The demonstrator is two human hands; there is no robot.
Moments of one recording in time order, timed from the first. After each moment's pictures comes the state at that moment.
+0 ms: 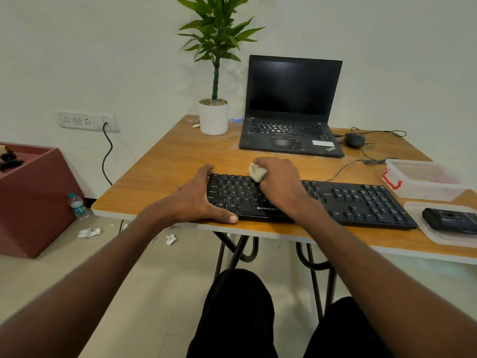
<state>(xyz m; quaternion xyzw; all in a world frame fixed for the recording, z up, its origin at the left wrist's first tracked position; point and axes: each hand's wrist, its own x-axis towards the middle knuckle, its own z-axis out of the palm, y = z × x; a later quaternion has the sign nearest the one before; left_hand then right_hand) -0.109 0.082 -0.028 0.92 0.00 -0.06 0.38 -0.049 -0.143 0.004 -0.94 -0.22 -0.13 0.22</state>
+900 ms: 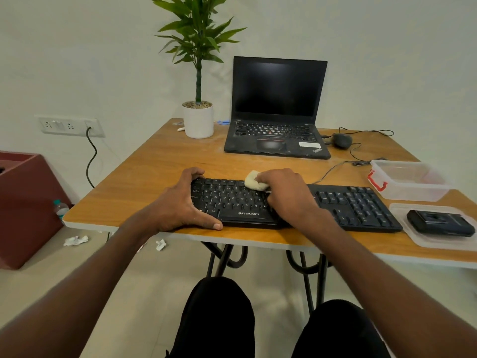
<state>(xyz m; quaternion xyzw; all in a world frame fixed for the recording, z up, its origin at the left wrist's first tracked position) -0.094 0.078 -0.040 0.90 -0.05 -0.01 0.42 -0.041 -0.191 -0.002 -0.96 -0.23 -0.11 0.13</state>
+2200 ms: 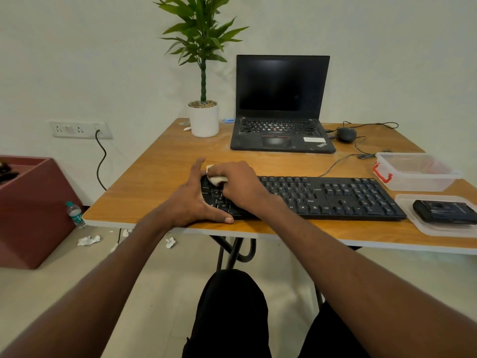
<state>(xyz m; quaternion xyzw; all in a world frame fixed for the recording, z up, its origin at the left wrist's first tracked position) -0.096 0.075 -0.036 0.90 -0.05 -0.02 0.43 -0.048 -0.095 -0.001 -0.91 -0.33 -0.07 0.25</state>
